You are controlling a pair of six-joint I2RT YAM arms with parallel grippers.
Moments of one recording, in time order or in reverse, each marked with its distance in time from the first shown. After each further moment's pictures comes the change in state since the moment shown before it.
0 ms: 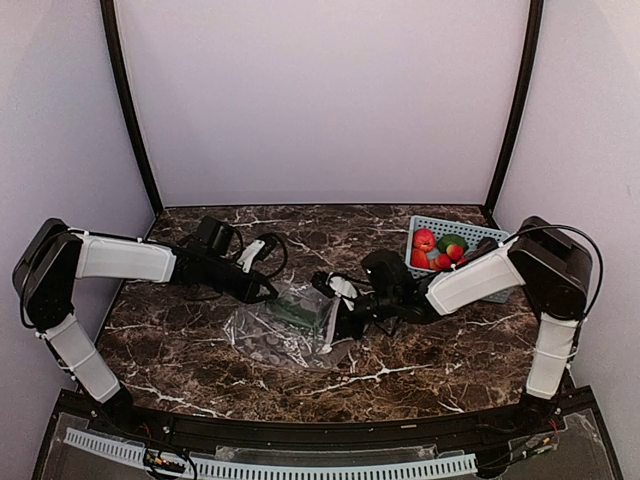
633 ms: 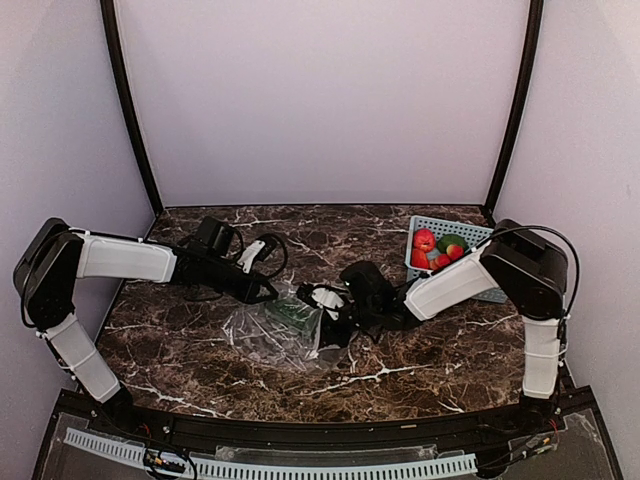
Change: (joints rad) left arm 0.000 0.006 0.000 0.000 0.000 -0.007; right arm 0.064 0.137 0.116 -0.056 0.171 -0.006
